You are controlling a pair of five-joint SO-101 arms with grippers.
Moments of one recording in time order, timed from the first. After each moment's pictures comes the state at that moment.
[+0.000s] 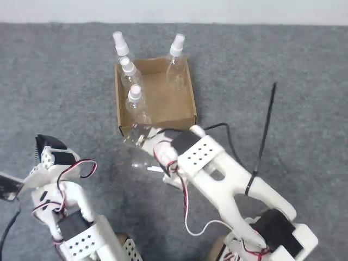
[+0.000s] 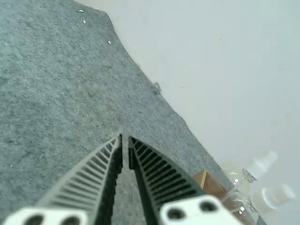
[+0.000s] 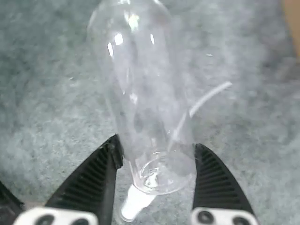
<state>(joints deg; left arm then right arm) -36.6 -103.4 97.0 33.3 44.1 -45.1 -10.5 28.2 76.2 24.0</state>
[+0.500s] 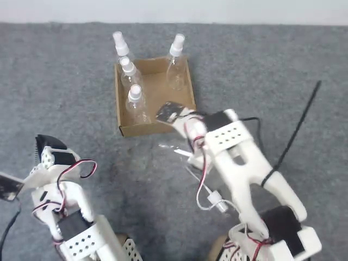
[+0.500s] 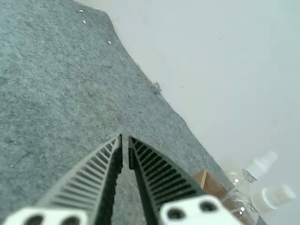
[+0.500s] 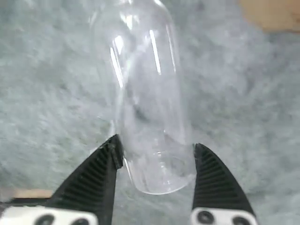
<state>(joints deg) -36.6 -103.4 97.0 33.3 44.1 -28.3 -10.5 27.4 78.3 32.0</state>
